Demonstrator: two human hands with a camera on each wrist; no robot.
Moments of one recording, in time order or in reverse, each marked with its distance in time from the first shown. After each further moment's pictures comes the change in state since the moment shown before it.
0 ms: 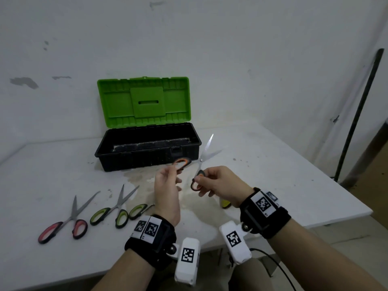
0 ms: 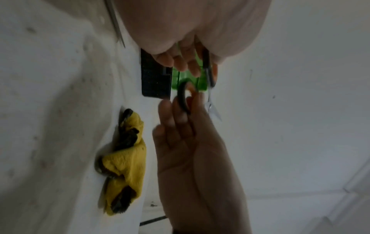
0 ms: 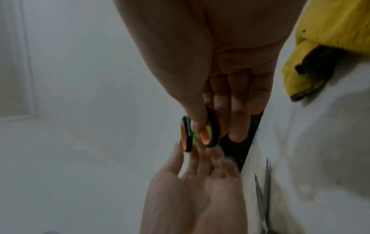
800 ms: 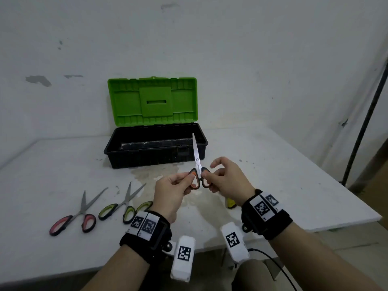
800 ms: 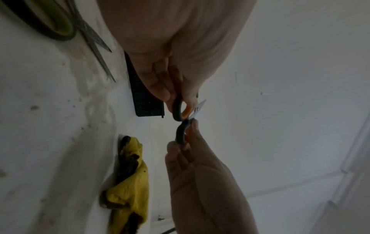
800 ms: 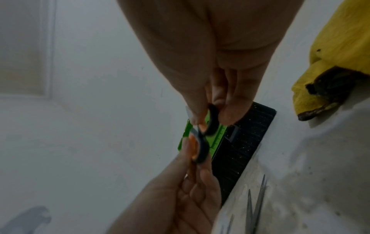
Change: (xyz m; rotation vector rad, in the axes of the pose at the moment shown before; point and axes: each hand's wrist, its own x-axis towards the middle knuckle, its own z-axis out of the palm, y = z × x) left_hand 0.001 0.008 -0.020 0.153 -0.175 -0.033; right_hand 0.010 0.004 0.005 -0.001 0.230 -0.060
